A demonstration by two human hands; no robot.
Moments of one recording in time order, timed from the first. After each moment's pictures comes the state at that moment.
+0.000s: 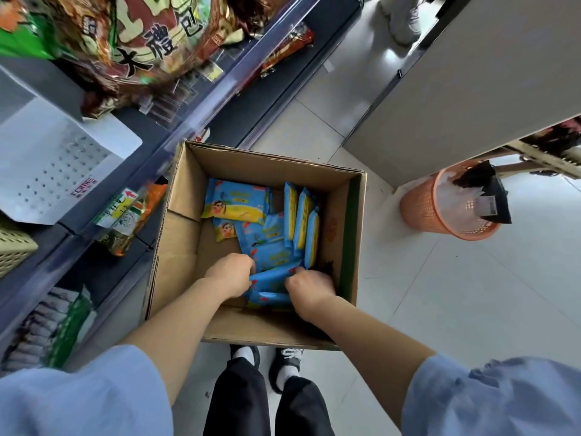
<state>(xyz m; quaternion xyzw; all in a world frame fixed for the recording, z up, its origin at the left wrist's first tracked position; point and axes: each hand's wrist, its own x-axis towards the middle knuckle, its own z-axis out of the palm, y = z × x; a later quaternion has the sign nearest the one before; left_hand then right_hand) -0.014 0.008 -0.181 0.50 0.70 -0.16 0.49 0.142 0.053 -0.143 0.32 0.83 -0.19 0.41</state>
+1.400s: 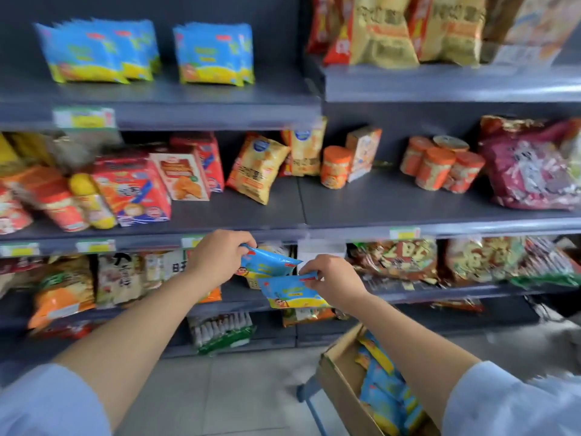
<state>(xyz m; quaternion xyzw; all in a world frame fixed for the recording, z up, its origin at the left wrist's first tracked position) -0.107 -0.292 0.243 0.18 0.96 0.22 0.00 -0.034 -0.068 0.205 -0.02 0.97 -0.25 0.01</state>
